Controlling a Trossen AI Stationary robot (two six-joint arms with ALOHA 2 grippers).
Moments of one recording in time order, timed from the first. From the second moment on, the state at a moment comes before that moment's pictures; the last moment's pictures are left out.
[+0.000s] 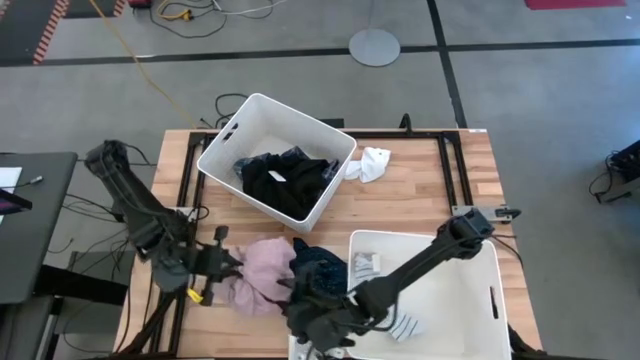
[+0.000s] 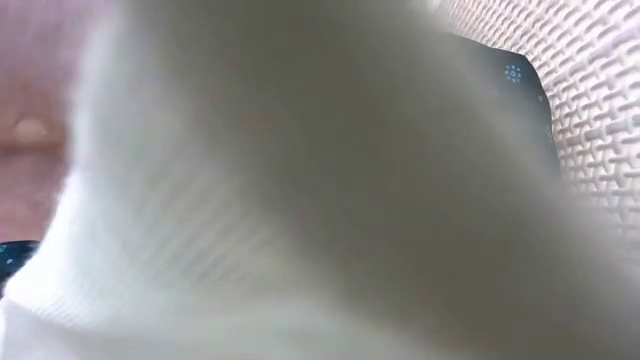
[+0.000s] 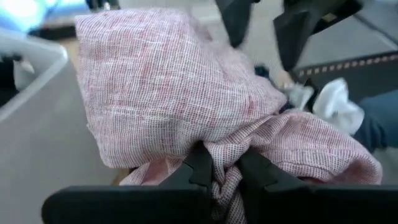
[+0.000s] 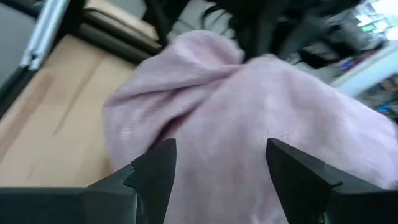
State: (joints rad) left arm -0.89 0.98 0.84 -0.46 -0.72 -0.34; right arm 0.57 2.21 2.02 -0.35 0.83 -0.20
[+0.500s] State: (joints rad) left arm -0.93 0.95 0.84 -0.14 -0.76 0.05; right arm 0.56 2.13 2.02 -0.35 0.76 -0.14
